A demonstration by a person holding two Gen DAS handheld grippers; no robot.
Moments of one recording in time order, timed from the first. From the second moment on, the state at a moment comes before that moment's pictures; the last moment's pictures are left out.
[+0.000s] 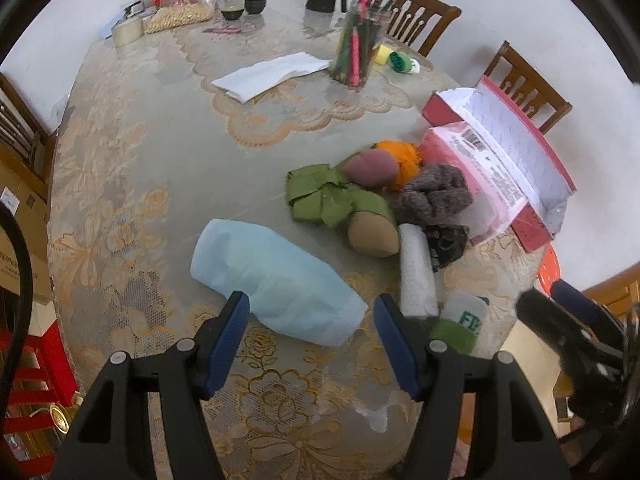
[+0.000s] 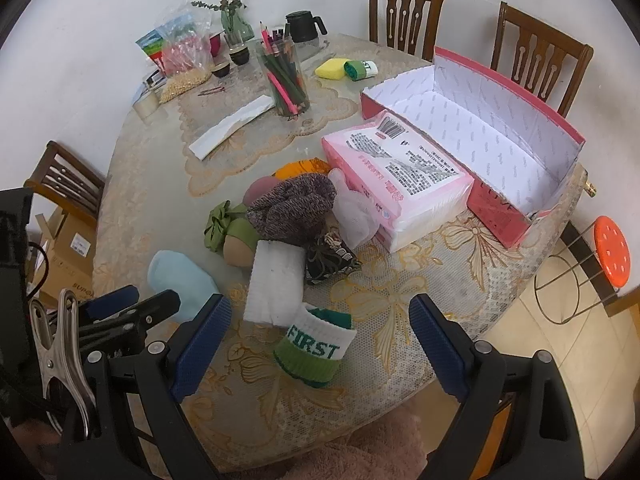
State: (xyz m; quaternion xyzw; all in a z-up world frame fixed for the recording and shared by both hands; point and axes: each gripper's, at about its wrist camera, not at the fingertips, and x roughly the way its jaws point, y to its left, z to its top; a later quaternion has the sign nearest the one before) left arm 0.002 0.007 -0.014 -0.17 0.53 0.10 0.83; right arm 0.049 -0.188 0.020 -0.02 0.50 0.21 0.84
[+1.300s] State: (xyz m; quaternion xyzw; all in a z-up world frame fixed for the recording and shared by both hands) left arm 0.027 0.011 -0.070 -0.14 0.55 0.12 0.82; right arm 0.058 -0.168 -0.050 -0.01 0.62 0.23 0.75
